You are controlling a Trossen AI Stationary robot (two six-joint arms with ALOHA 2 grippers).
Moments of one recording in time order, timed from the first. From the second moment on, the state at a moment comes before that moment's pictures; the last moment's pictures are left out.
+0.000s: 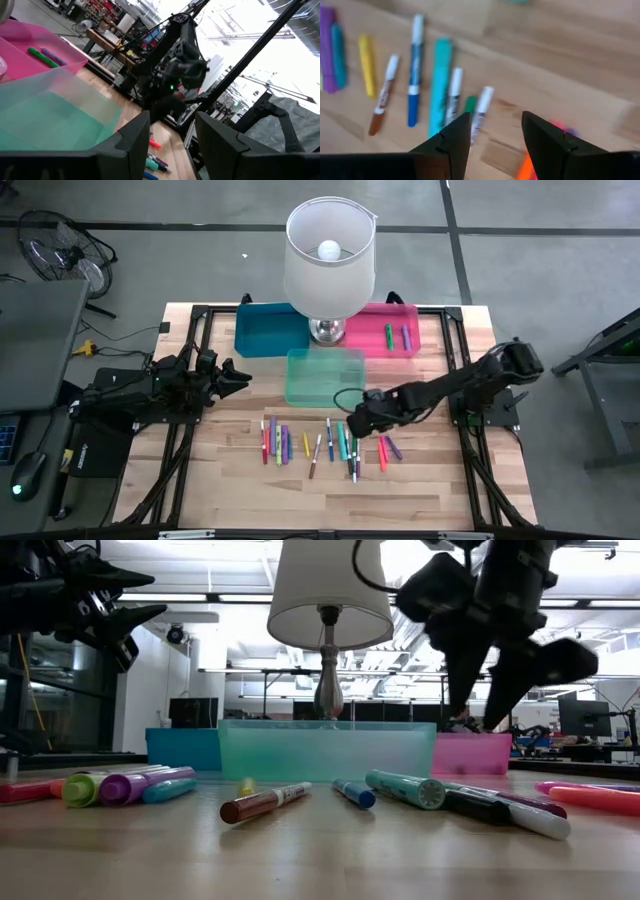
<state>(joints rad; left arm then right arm) 0.18 0.01 0.03 0.15 0.22 -0.71 0.25 1.61 1.00 -0.57 0.01 1.52</state>
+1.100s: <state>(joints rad) 0.18 0.01 0.03 0.15 0.21 -0.71 0.25 2.06 1.55 -0.87 -0.01 1.47</state>
